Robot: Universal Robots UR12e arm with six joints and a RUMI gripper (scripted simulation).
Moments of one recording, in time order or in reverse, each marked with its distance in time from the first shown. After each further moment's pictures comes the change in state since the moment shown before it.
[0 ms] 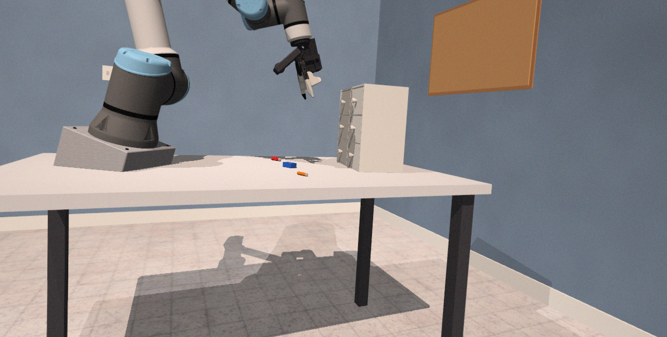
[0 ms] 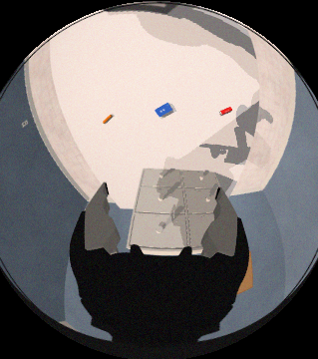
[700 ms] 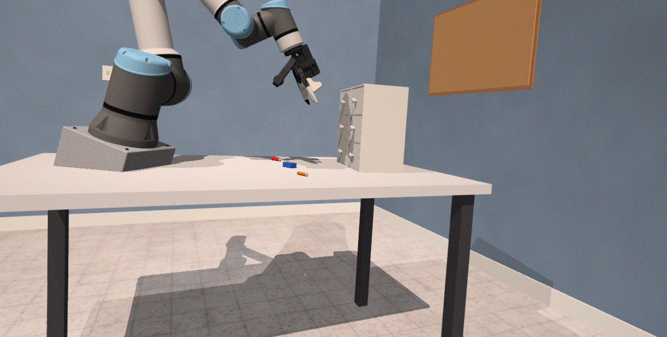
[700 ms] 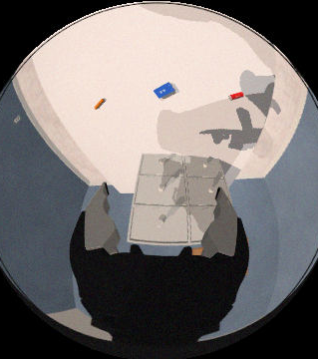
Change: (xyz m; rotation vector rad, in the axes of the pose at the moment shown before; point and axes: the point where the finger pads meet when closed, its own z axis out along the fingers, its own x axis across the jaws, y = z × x) arm 0.000 0.011 0.023 -0.203 0.000 0.000
